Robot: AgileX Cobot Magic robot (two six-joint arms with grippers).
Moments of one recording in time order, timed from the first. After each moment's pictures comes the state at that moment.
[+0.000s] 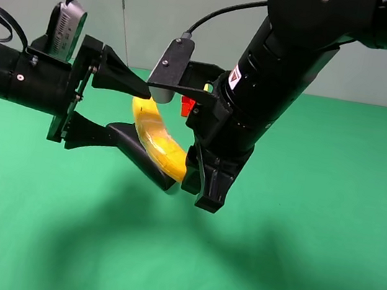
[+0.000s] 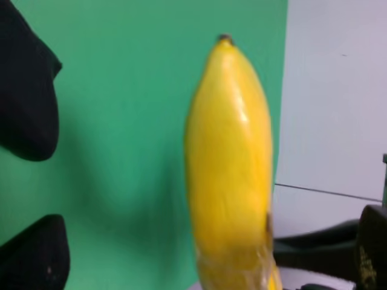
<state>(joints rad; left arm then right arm) -0.15 1.59 -0.63 -1.51 0.81 0.84 0.87 1.63 -1.20 0.19 0.91 -0.71</state>
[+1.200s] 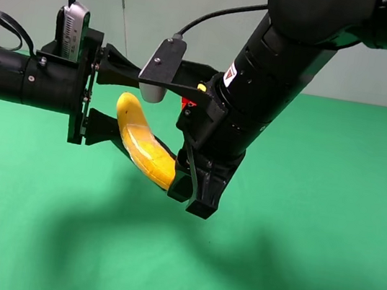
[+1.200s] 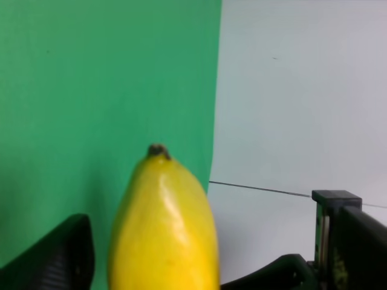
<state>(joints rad) -0.15 1.69 -0.63 -1.66 0.98 0.94 0.87 1.63 -1.20 0.30 0.92 -0.78</state>
